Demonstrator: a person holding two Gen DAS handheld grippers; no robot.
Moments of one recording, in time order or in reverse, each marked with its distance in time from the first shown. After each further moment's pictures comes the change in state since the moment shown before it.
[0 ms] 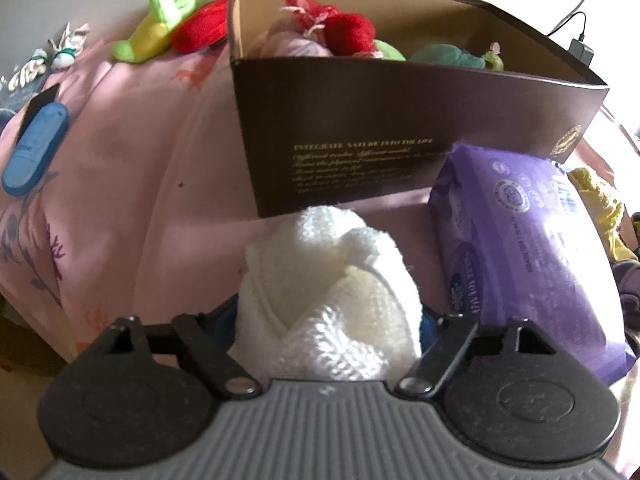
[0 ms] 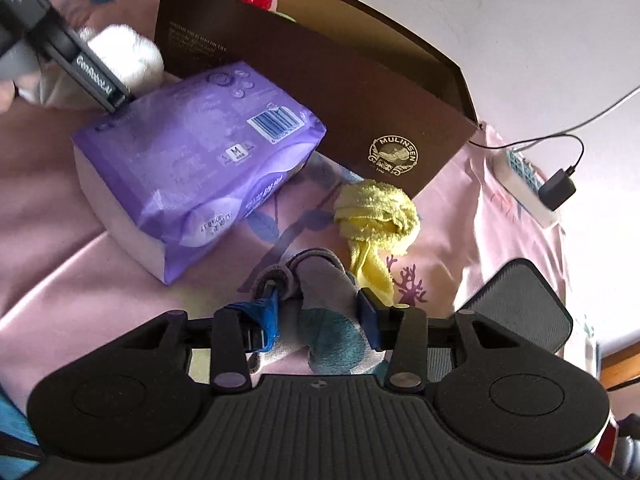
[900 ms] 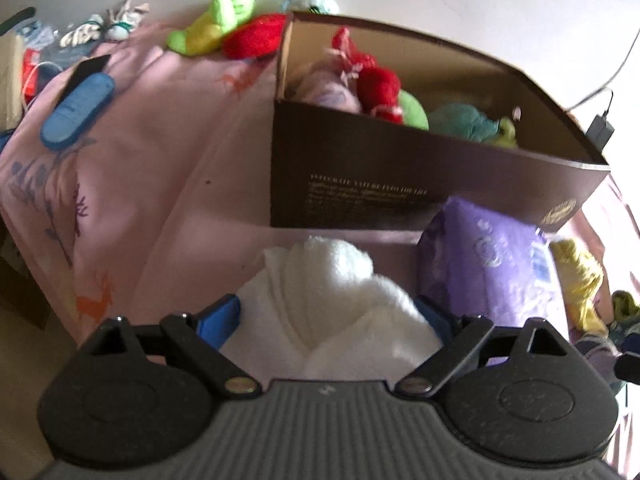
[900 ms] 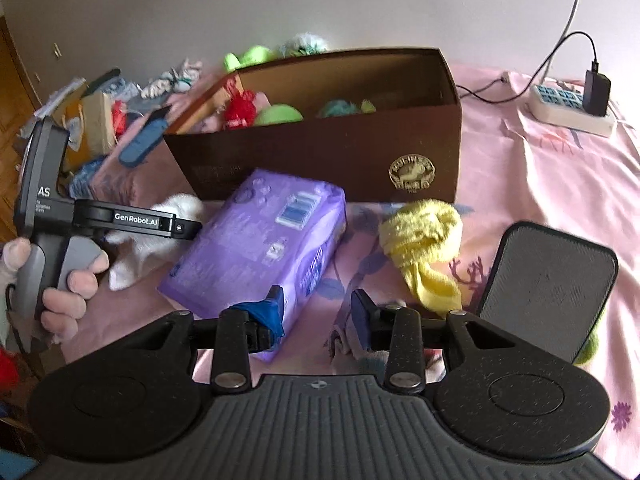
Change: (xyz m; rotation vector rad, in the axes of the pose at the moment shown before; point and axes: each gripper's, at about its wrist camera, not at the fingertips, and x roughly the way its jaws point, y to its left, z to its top) left arm -0.029 -0.003 -0.001 -0.205 -0.062 0.022; right arm -0.026 -0.064 -0.010 0.473 -0.127 0.398
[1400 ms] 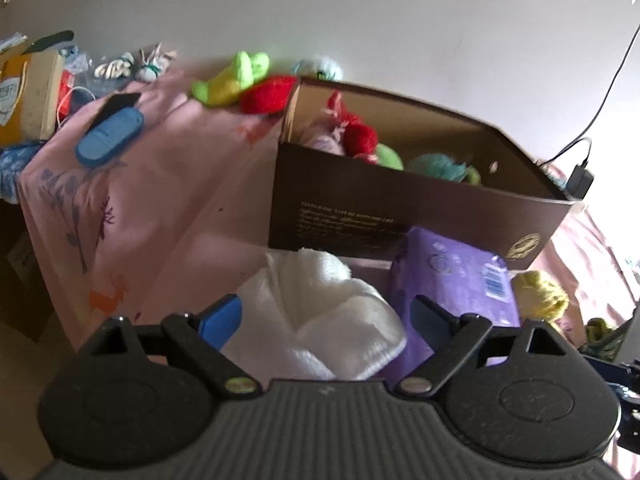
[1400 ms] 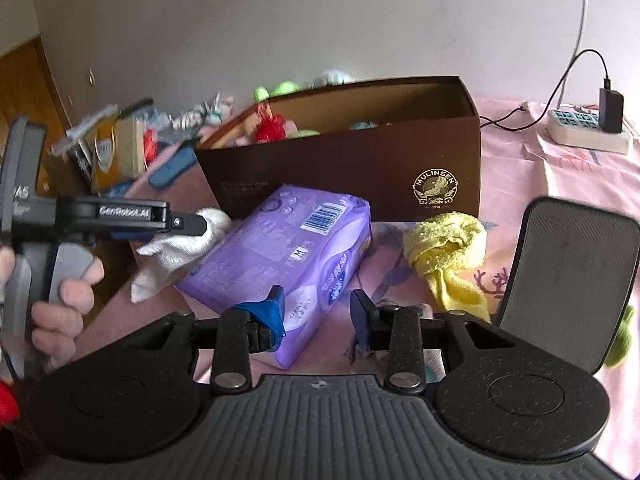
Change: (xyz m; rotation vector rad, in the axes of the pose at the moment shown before) left arm -0.045 -0.017 -0.035 -0.067 -0.208 0.019; right arm -0.002 -0.003 -0.022 -0.035 -0.146 0.098
